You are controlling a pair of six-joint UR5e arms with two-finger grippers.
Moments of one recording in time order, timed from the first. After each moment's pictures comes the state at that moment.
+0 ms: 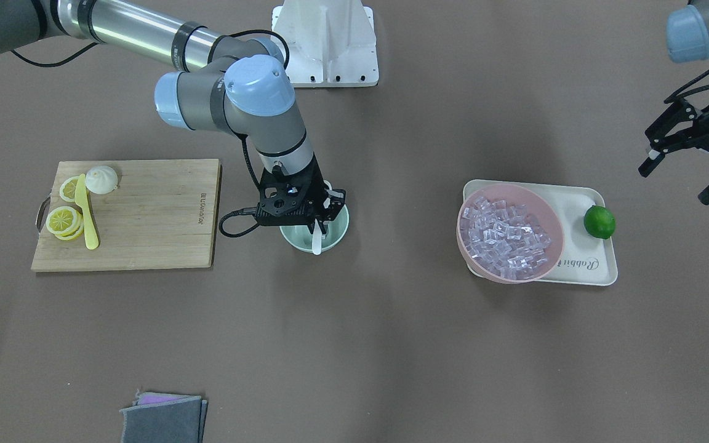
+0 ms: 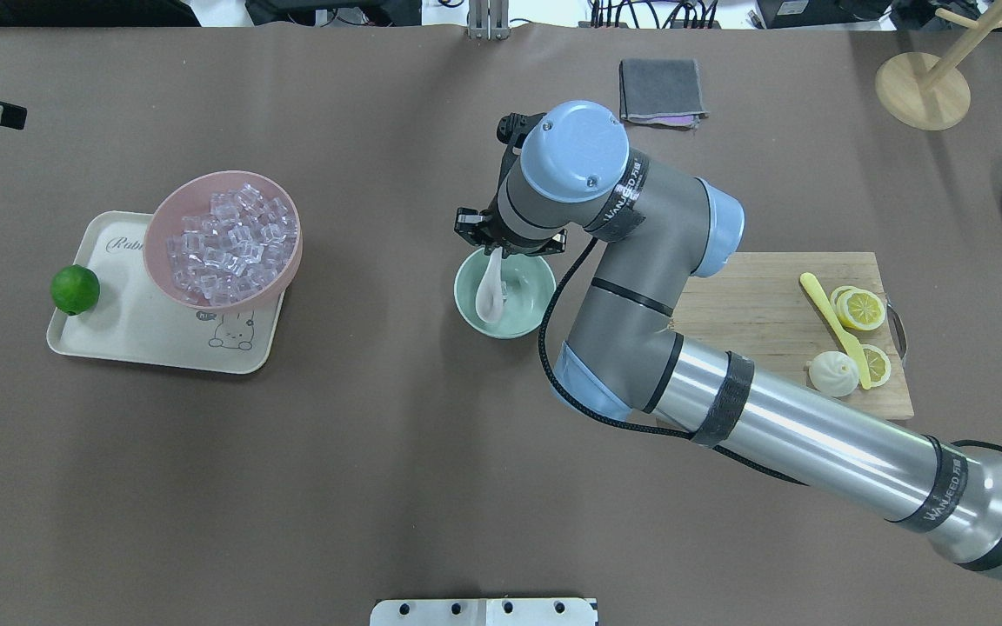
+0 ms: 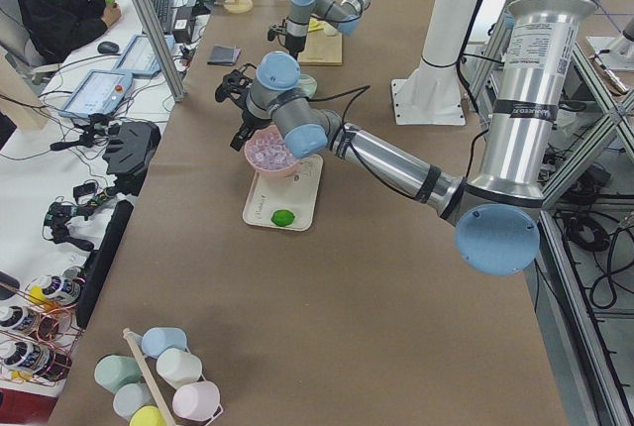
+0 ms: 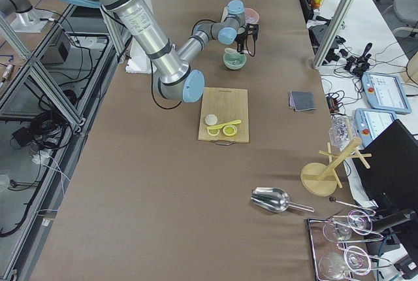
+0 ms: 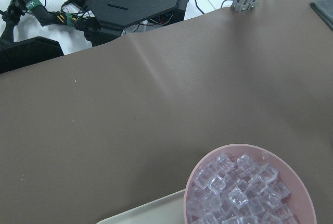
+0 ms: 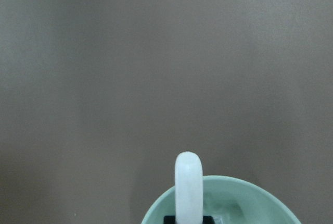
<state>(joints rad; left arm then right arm) -1.28 -1.71 -1.87 -2.14 -2.30 -0.48 0.60 -0.76 1.44 -1.28 1.85 1.35</state>
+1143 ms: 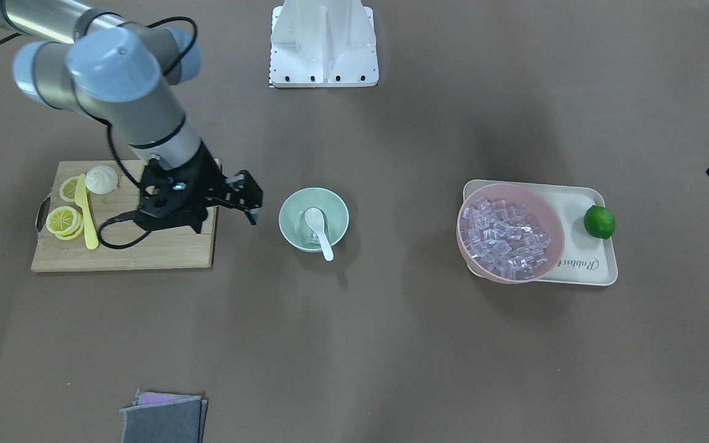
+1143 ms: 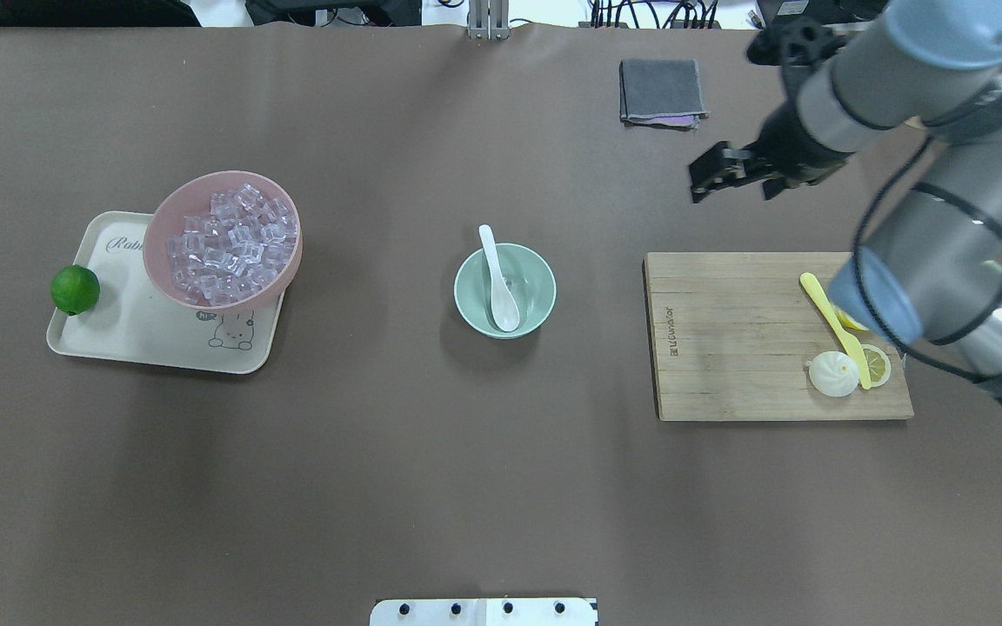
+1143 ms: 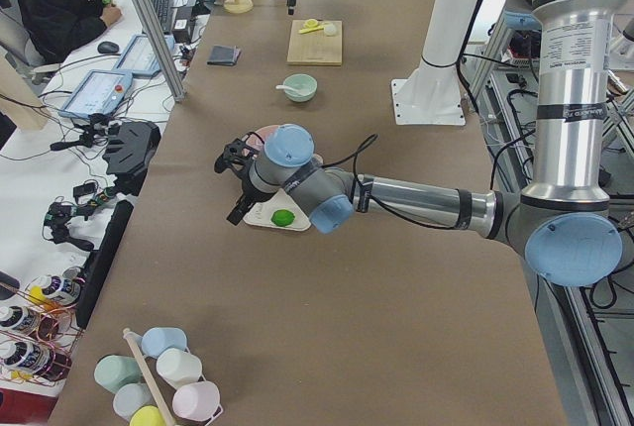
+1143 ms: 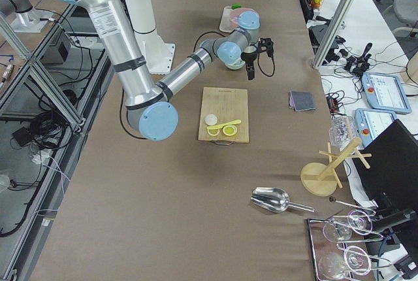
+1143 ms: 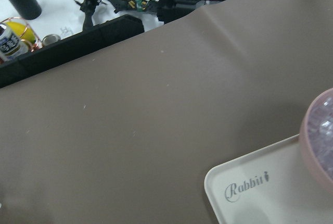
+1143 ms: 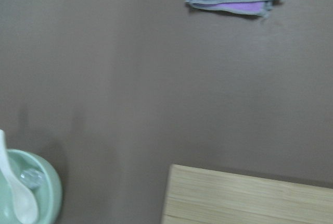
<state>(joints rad) -1.44 -1.52 -1.71 -2.29 -2.30 -0.24 1.02 -1.27 1.88 -1.44 2.21 0.71</state>
